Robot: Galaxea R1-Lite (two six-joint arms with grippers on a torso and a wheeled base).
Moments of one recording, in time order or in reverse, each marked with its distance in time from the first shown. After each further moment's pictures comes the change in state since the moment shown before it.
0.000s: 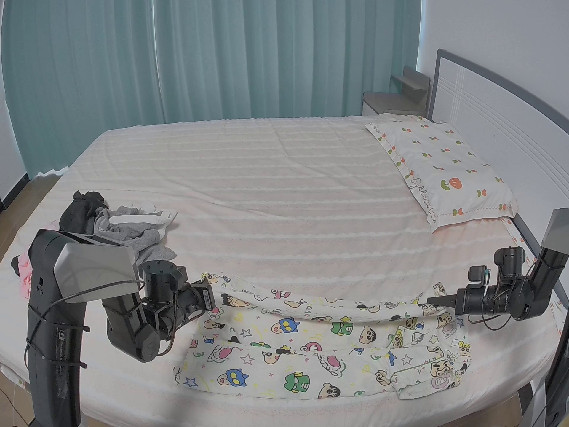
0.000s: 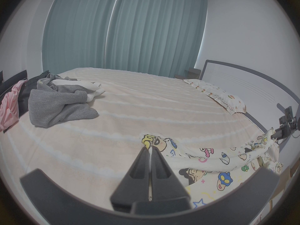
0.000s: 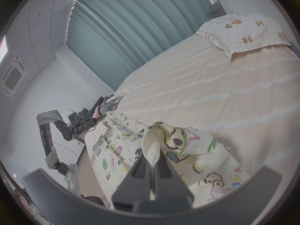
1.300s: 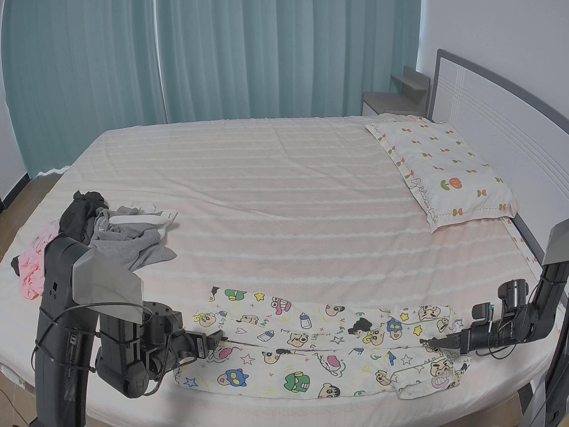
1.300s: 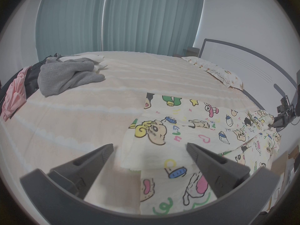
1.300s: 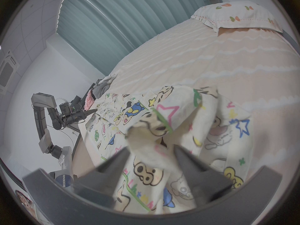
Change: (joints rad) left arm -0.032 0.054 0.319 -0.153 -0.006 -0.009; right arm -0.075 0.055 0.206 -0.003 -0.053 -0.213
